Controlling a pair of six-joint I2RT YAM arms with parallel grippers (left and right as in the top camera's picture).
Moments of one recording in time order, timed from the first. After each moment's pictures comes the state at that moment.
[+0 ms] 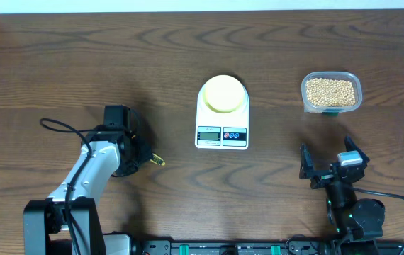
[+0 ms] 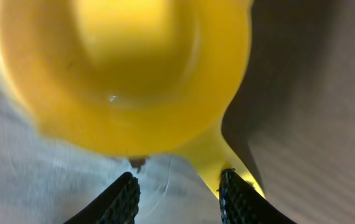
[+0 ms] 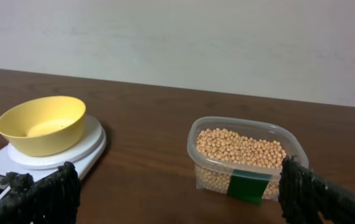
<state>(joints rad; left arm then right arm) 0.01 1.49 0.73 -0.64 0.08 -0.54 0.09 0.02 0.01 -0.03 -0.07 -0.03</state>
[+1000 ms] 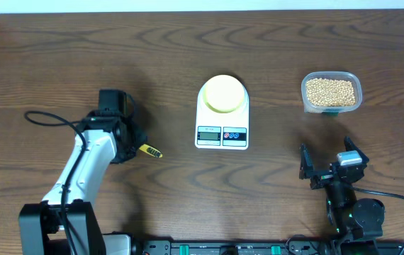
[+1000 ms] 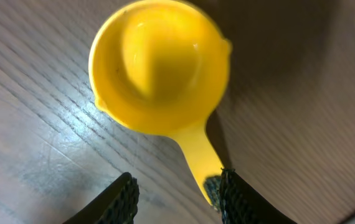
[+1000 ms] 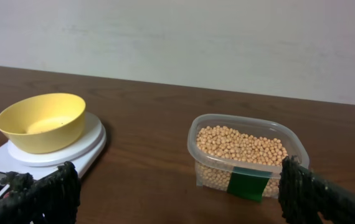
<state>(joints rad) 0.01 1.50 0.87 -0.74 0.00 -0.73 0.09 0.02 0.01 -0.04 -0.07 -0.03</state>
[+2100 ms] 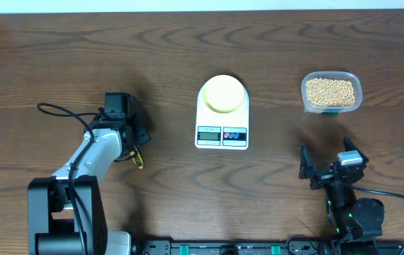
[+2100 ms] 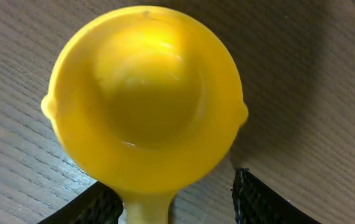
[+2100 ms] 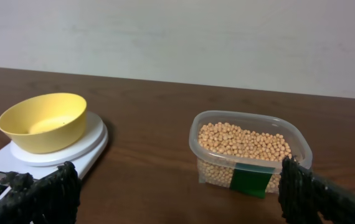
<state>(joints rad) 0.01 1.61 0.81 -0.48 -0.03 -0.53 0.09 0.02 0.01 -0.05 -0.07 -0.01</state>
